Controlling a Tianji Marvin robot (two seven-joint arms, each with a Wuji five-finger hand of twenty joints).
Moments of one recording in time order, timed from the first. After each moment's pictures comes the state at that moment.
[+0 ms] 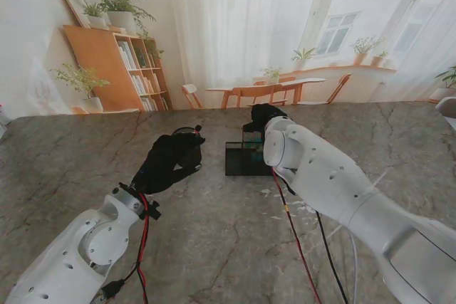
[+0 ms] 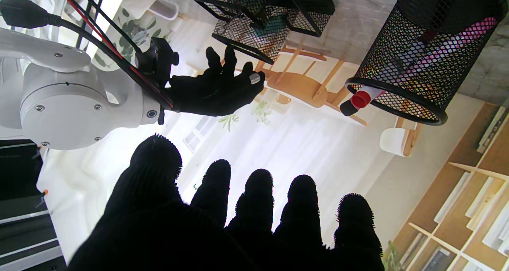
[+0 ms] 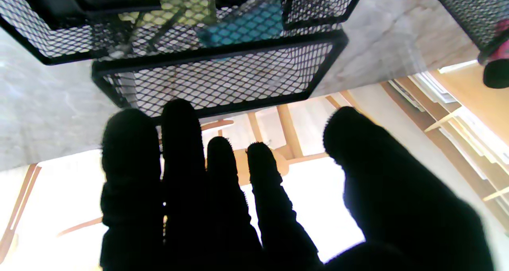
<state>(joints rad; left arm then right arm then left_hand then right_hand) 1.53 -1.12 -1.18 -1.55 0.73 -0.36 0.22 -0.78 -1.26 0.63 -1.00 -0.47 0.42 -0.02 0.87 0.04 -0.02 0.08 0.34 0.12 0.10 0.52 0.32 0.16 0.05 0.29 0.22 0.17 0.10 0.32 -0.08 0.24 0.22 0.65 0.62 -0.49 0.68 -0.06 0.49 0.28 0.40 0.85 0.59 0.32 0.66 0.68 0.85 0.27 0.87 0.46 0.74 0.35 1.43 0.35</state>
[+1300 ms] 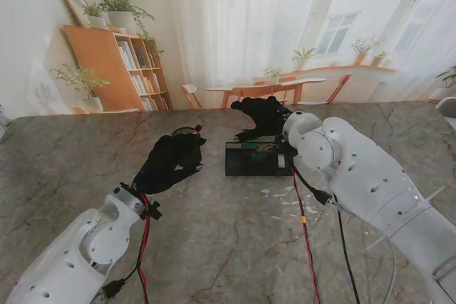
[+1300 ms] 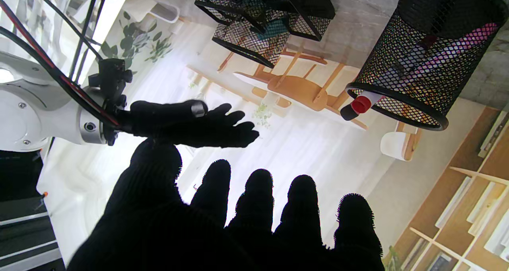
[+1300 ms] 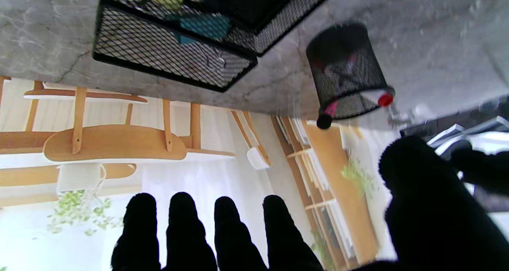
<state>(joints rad) 1.53 -1.12 -1.17 -1.53 0.73 -0.37 0.21 -0.90 -1.07 0.82 -1.29 -0.75 -0.11 0.24 0.87 0.04 -0.02 0.08 0.34 0.12 0.10 0.52 0.32 0.16 0.05 0.29 0.22 0.17 0.10 0.32 -0.08 0.24 0.22 0.65 0.37 -0.33 0.50 -0.06 0.13 0.17 0.02 0.68 0.19 0.27 0.07 0.46 0.19 0.27 0.09 0.33 -0.12 0.27 0.68 0.26</state>
